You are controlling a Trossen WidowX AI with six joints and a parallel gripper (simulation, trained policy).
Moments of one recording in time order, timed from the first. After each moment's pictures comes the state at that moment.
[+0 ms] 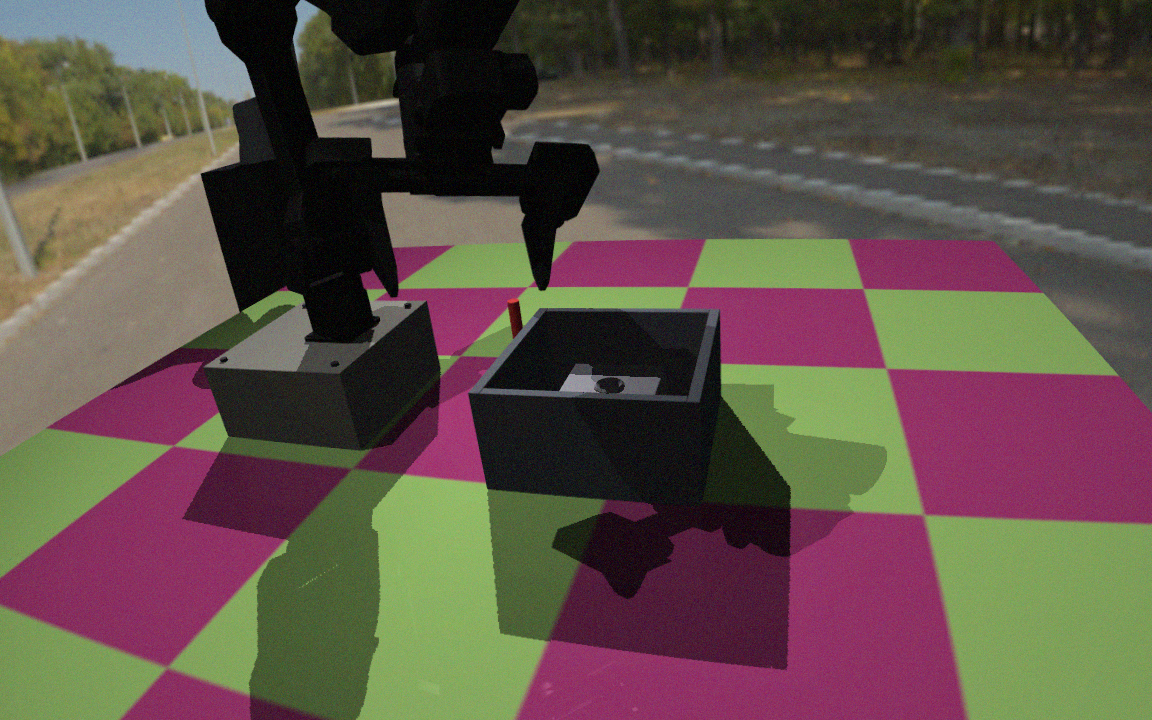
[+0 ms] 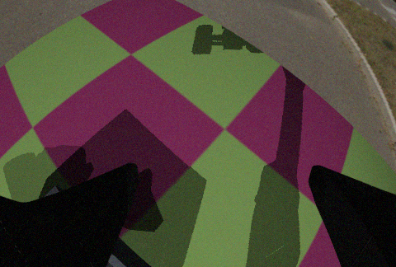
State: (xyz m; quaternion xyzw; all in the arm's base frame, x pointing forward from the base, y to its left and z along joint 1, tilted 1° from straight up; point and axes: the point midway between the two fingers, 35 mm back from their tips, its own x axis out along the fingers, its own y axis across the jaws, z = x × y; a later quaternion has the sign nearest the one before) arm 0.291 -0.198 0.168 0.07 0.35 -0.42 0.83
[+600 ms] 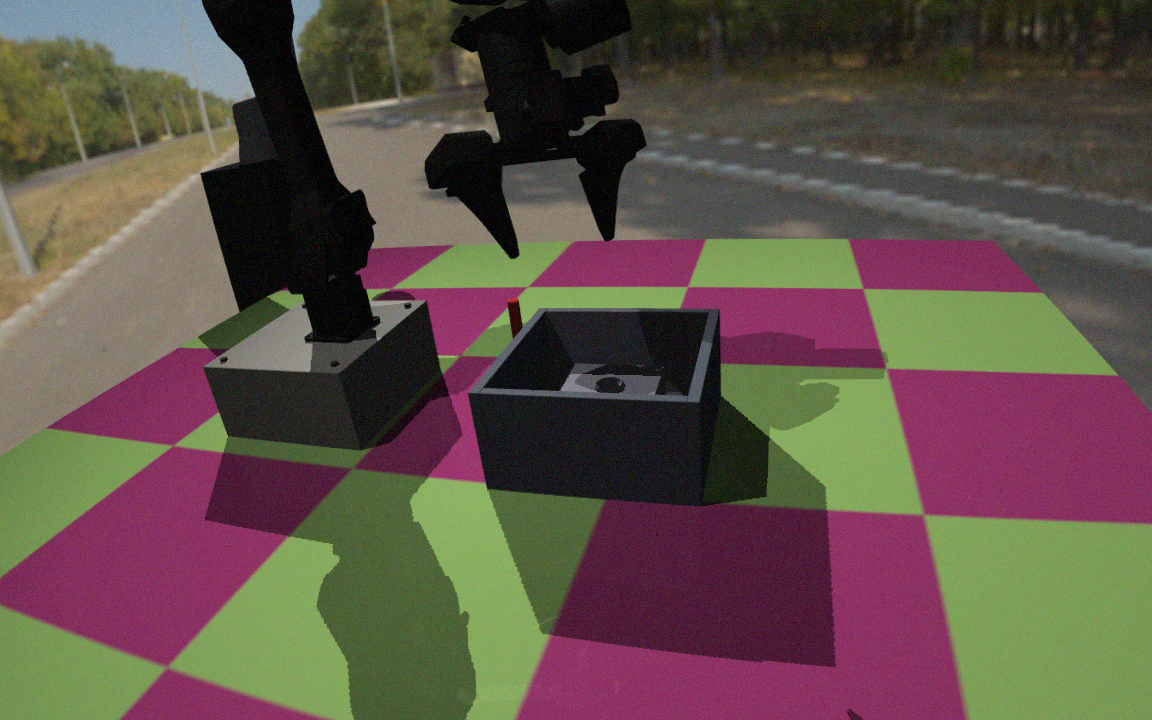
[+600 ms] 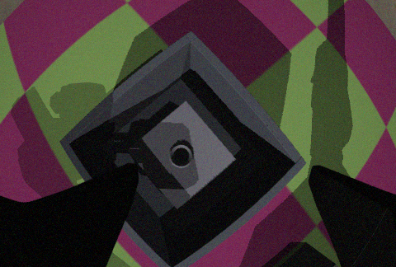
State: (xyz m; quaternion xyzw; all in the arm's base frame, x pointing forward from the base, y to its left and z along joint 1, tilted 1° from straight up) arm 0.290 -0.036 0.145 0.15 0.51 -0.30 0.79
